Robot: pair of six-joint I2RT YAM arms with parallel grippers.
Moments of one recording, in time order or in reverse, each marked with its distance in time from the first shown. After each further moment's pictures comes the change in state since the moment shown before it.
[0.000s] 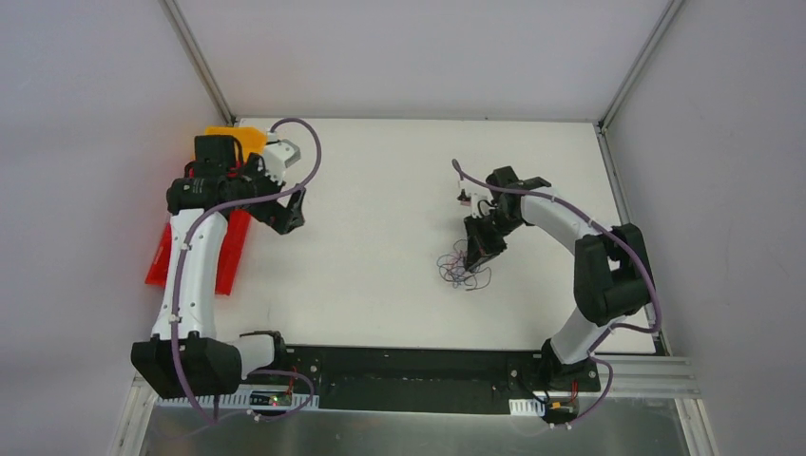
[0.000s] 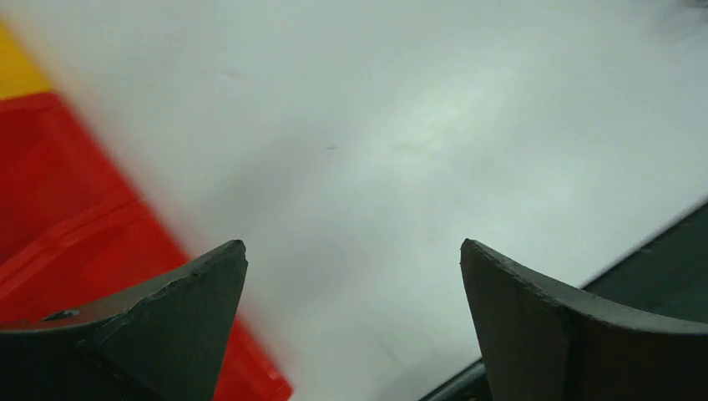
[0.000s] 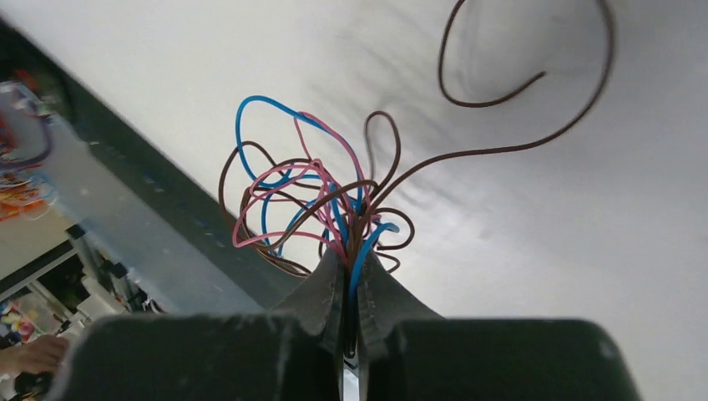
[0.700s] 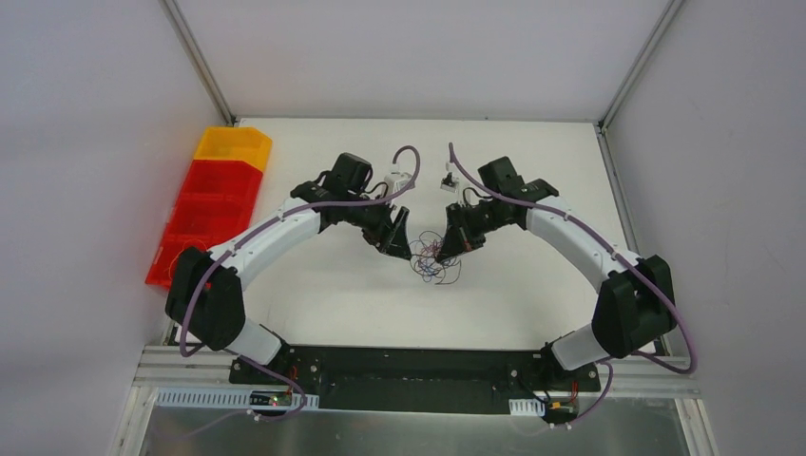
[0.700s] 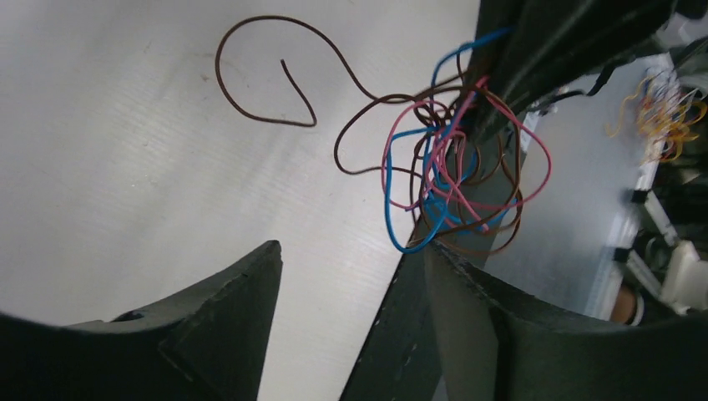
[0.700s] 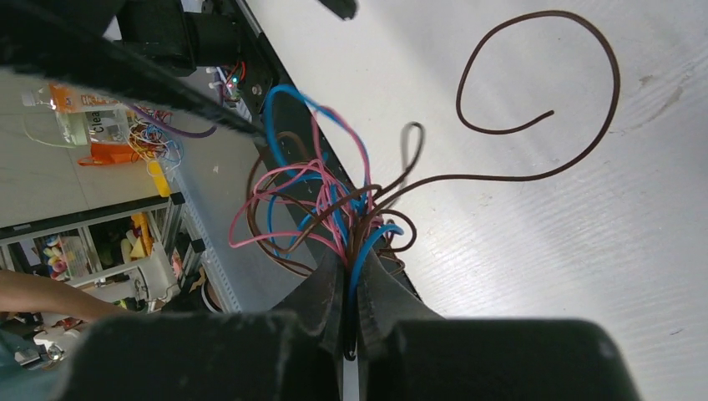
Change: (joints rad) left arm -0.692 0.292 -0.159 0.451 0.338 -0.647; right arm 0.157 -0.203 0.027 0.137 -0.341 0.171
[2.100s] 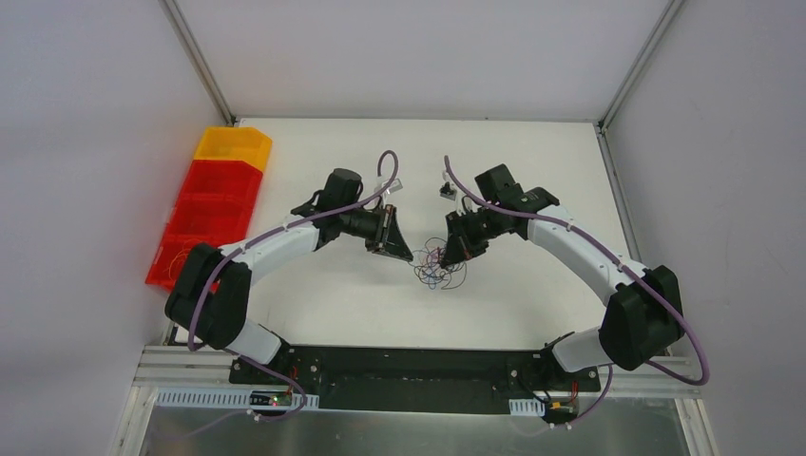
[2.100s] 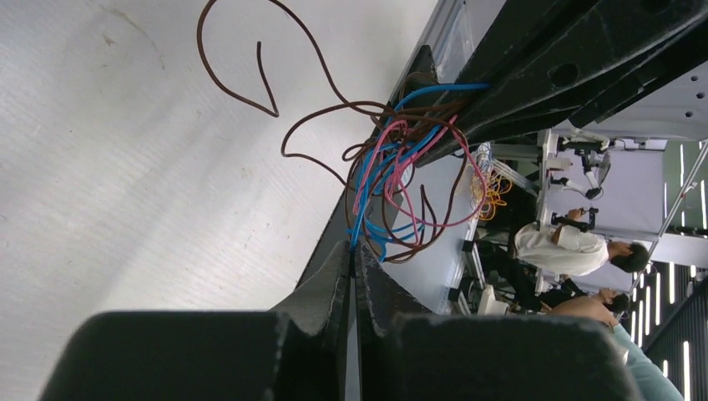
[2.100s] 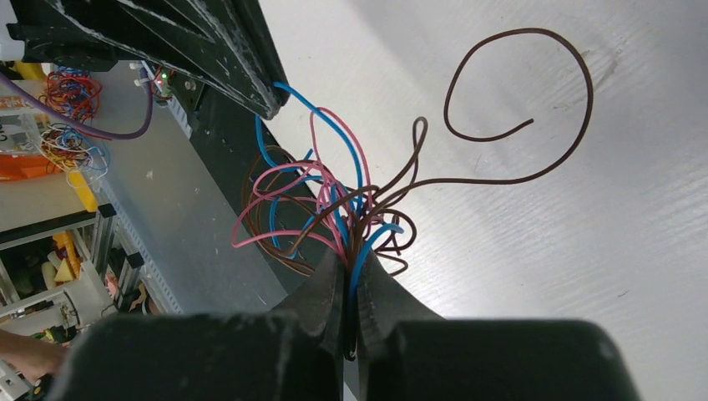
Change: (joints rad) left arm 0.045 0.019 -0.256 0.480 0.195 -0.587; right arm 0.060 -0.073 -0.048 0.007 0.161 -0.018
